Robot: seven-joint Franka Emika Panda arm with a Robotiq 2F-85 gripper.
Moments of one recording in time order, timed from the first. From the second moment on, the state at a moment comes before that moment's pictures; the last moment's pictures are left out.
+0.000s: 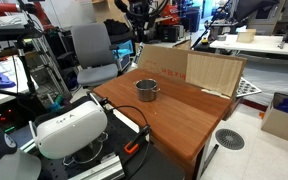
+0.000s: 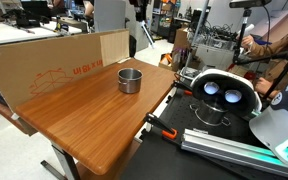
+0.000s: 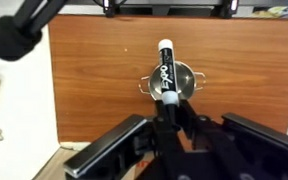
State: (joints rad) arm 0.04 -0.07 0.01 -2.22 -0.11 2.07 0.04
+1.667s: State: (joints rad) arm 0.23 0.54 0.15 -1.81 -0.01 2.09 0.25
